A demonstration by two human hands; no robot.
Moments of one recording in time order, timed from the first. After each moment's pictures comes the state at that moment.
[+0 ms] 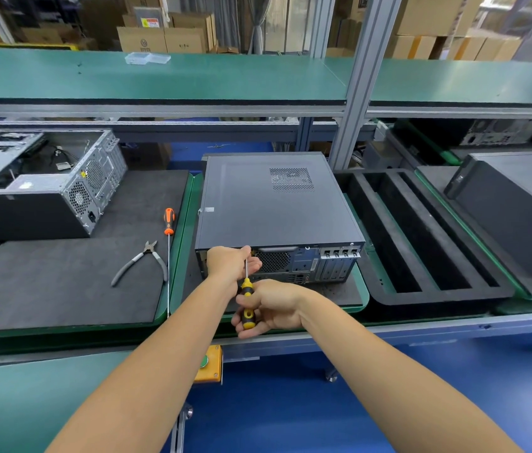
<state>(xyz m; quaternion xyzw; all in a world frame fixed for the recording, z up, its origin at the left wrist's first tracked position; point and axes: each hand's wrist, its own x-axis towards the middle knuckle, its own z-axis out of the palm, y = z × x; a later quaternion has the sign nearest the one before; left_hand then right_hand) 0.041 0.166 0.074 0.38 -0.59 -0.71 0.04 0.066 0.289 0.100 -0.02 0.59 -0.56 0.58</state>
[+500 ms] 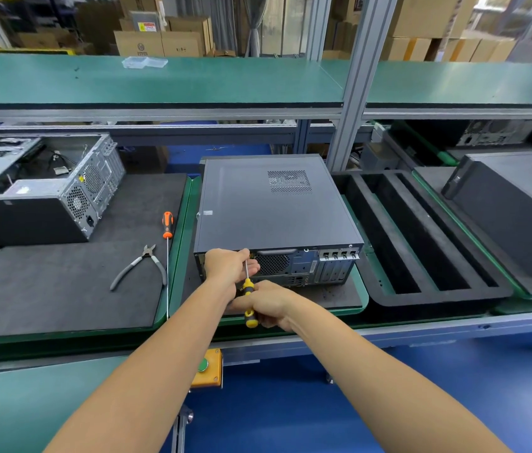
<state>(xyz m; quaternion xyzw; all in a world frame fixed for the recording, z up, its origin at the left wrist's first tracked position) 0.041 0.166 0.078 0.38 -0.59 -0.71 0.03 0.063 0.273 0.079 -0.05 0.75 -0.48 0.45</state>
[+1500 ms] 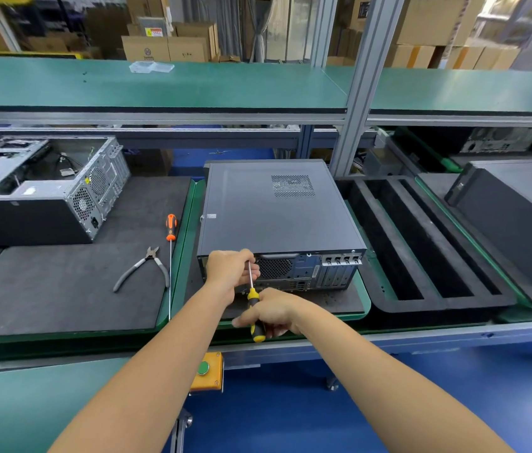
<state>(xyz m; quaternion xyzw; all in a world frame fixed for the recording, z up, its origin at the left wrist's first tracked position) 0.053 0.164 0.087 0.33 -0.63 -0.71 0.04 0.059 0.283 0.084 -0.11 0.79 -0.38 0.47</state>
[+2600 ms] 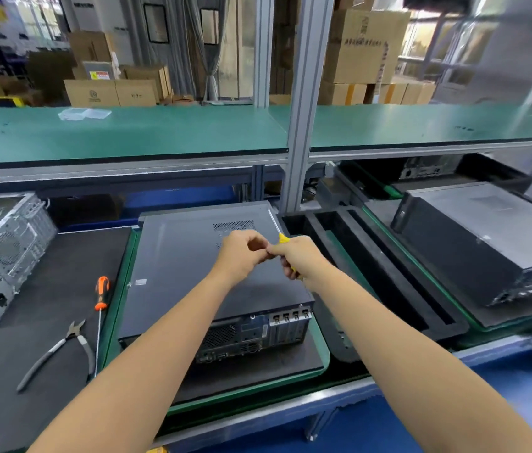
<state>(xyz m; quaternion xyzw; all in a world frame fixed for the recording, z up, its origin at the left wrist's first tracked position) -0.088 0.245 0.147 -0.04 -0.83 -0.54 0.08 -0.099 0.385 0.161 0.03 0.78 -0.61 0.13</state>
